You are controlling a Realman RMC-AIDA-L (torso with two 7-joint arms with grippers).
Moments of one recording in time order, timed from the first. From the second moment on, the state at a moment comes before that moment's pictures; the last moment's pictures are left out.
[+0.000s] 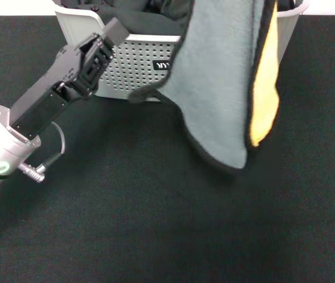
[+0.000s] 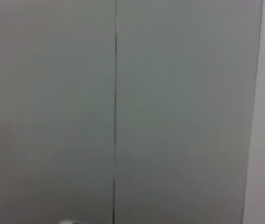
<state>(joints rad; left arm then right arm) -0.41 -2.10 1.12 0.25 0.89 1.79 -1.14 0.71 1.87 -0.95 -1.49 1.69 1.67 -1.02</state>
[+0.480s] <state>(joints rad) -0.49 -2.09 1.20 0.26 1.03 1.83 -1.17 0.76 1.86 -0.96 -1.56 1.64 1.76 -0.99</state>
